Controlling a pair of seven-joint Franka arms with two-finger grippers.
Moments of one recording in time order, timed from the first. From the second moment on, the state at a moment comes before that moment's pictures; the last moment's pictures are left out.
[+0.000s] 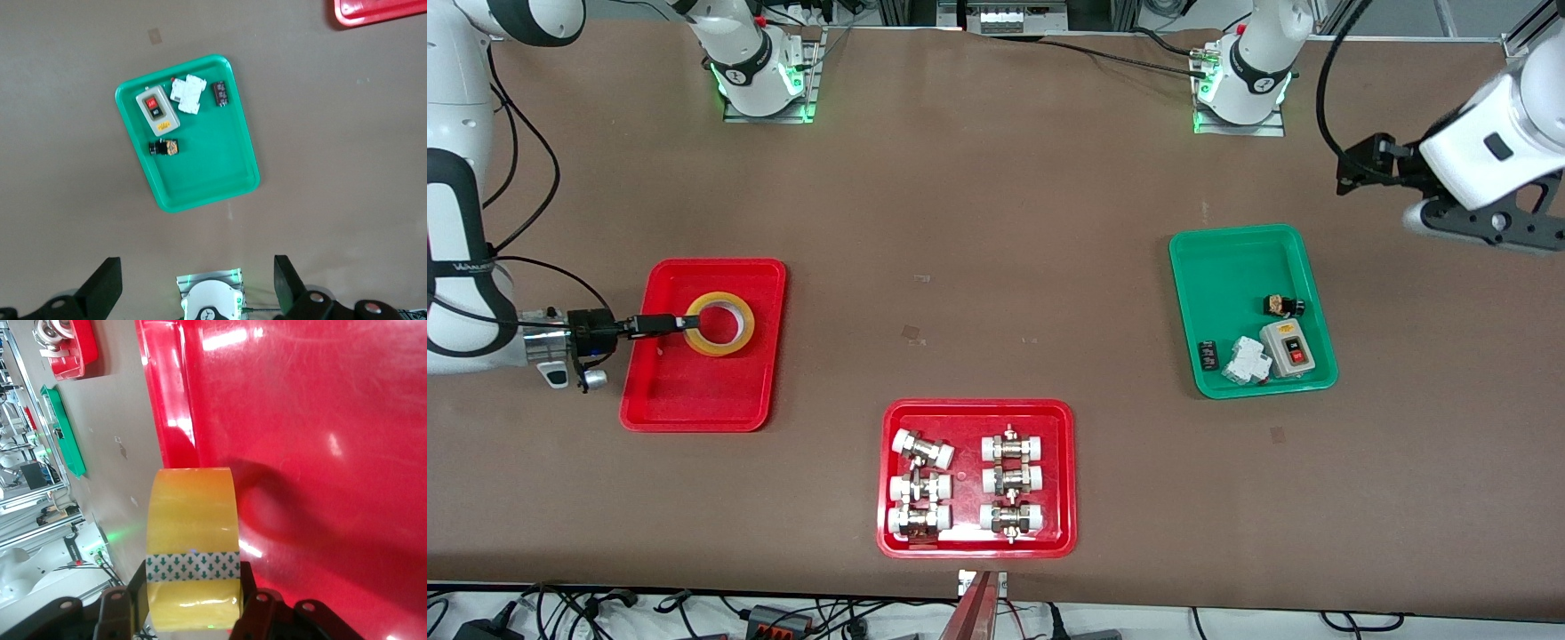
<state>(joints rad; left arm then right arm) -0.09 0.19 -0.09 -1.19 -0.01 1.16 -0.02 -0.34 0.80 0.02 -1.52 0.67 1.59 -0.64</state>
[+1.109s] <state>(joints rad) -0.06 -0.11 -0.09 -1.58 -0.01 1.35 -0.04 -0.23 0.73 0.02 -1.50 0.38 1.74 -0.67</state>
